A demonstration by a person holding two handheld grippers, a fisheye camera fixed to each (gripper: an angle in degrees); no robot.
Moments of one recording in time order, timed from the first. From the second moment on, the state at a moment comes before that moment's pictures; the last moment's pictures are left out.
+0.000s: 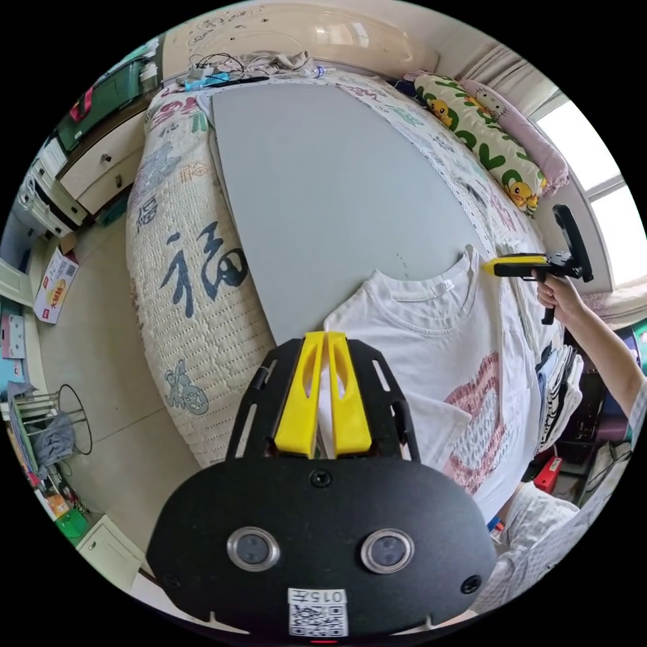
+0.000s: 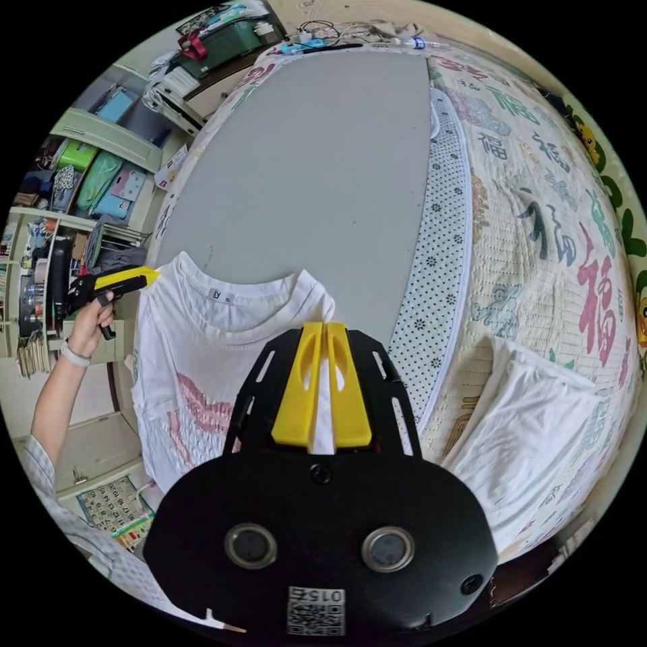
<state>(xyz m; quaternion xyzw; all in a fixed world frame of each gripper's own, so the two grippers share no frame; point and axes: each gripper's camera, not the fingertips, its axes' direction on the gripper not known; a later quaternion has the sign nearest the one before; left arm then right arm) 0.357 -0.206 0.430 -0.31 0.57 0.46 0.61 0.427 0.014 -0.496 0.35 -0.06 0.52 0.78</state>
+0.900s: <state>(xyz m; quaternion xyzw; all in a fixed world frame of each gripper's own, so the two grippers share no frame) 0.022 -0.090 0.423 -0.29 0.68 0.43 0.51 0.252 0.020 -0.383 0.41 -0.06 0.39 0.82</state>
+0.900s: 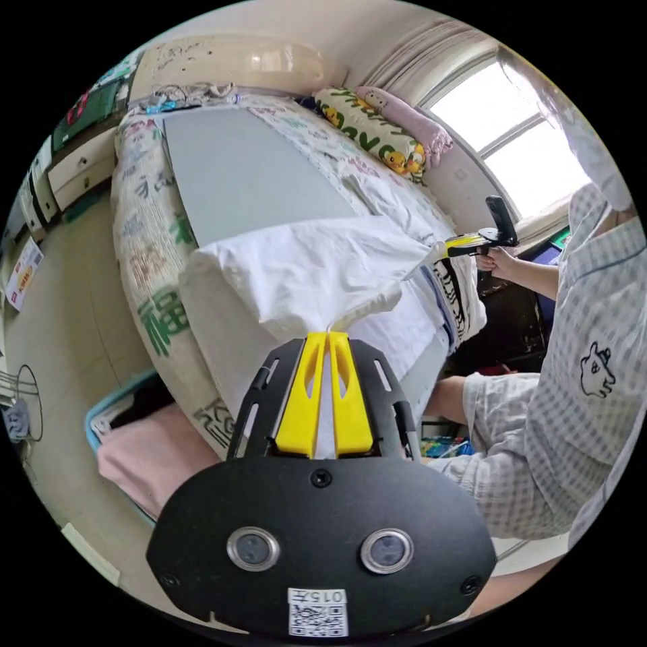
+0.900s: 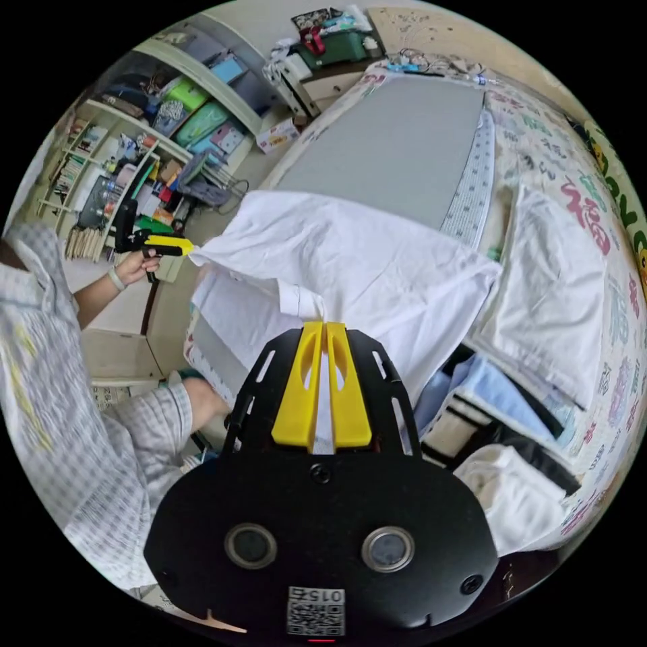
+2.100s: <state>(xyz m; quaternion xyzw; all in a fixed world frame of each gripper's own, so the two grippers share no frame) -0.046 0.023 0.500 -0.38 0.61 0.23 0.66 0.342 -0.276 -0.313 0.41 0.04 0.22 0.89</state>
